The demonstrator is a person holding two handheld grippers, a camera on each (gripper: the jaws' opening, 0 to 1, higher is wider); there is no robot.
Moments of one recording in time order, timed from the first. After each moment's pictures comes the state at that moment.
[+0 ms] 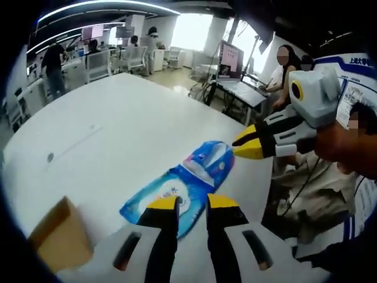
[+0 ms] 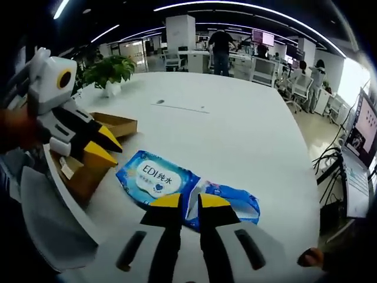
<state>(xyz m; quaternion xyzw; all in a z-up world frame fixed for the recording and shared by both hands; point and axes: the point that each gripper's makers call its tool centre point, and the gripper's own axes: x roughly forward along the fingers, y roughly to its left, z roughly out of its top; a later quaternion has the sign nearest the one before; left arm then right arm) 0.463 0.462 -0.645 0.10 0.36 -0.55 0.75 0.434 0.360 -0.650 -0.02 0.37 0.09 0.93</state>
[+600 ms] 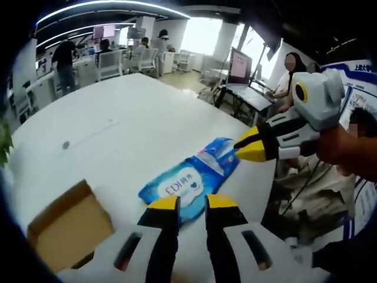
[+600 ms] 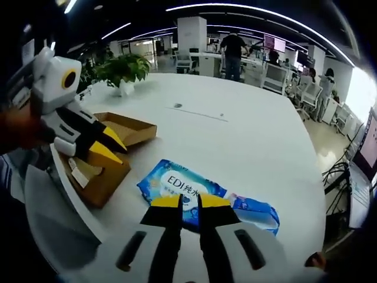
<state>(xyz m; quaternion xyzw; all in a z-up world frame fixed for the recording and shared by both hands) 0.472 0.520 -0.638 0.09 0.36 -0.52 0.77 0.447 0.418 -0.638 -0.03 0.36 0.12 0.93</state>
